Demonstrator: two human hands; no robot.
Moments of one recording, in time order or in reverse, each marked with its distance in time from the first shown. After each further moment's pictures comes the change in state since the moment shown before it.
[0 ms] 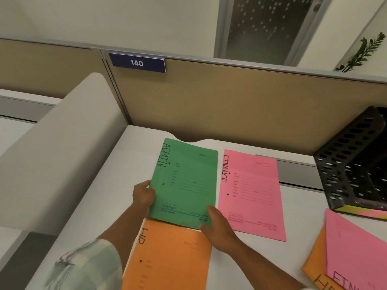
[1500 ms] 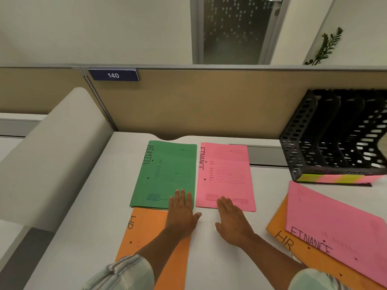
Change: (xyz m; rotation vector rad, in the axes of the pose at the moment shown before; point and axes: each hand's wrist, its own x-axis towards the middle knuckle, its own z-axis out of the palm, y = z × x) left_hand -0.182 -0.046 0.119 1.180 -0.262 0.722; right_hand -0.096 0.090 -0.052 -0.663 0.196 -0.130
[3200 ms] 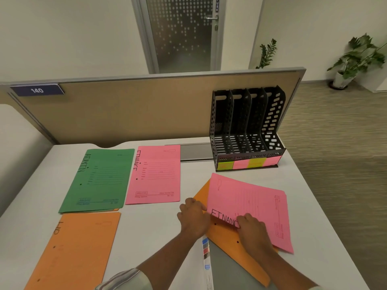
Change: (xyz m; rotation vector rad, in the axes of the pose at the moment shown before) left_hand -0.057 0.352 0.010 -0.447 0.023 -0.127; right_hand -0.211 0.285 -0.020 -0.071 0.103 0.374
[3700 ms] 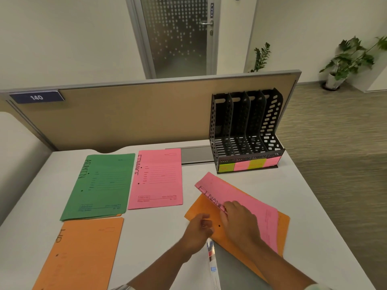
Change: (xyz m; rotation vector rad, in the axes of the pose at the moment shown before) left_hand -0.025 -0.044 -0.006 -0.569 -0.381 0.056; right_hand 0.001 -0.077 -0.059 0.174 0.263 -0.019
